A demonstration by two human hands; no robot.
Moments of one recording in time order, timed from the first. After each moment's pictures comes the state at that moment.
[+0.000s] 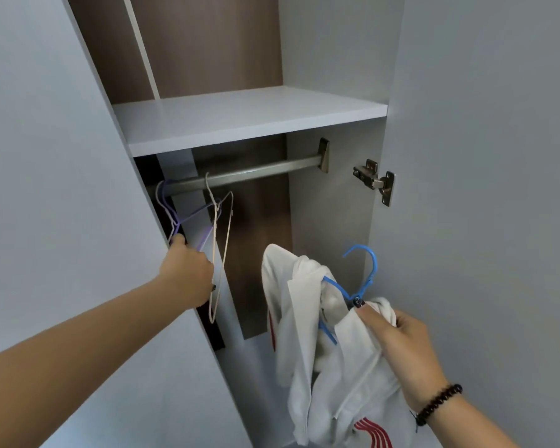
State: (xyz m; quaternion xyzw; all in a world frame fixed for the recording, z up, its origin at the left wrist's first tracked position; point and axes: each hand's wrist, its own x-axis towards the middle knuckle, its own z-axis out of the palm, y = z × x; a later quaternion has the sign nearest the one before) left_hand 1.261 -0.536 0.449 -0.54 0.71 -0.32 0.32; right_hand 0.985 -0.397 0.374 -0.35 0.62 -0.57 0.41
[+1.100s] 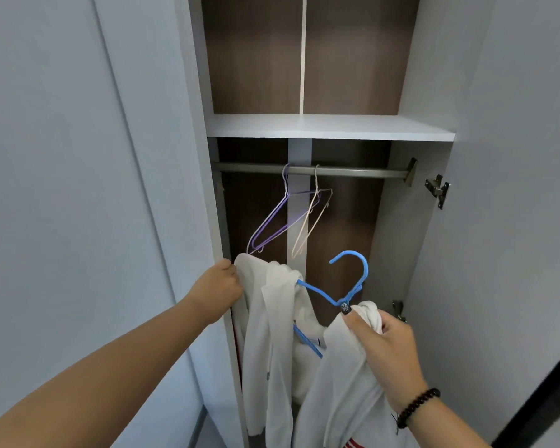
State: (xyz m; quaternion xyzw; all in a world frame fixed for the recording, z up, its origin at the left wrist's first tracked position) left_hand 1.295 -0.252 0.404 -0.62 0.70 -0.26 0.26; right_hand 1.005 -0.236 0.386 -0.55 0.45 -0.54 0.45
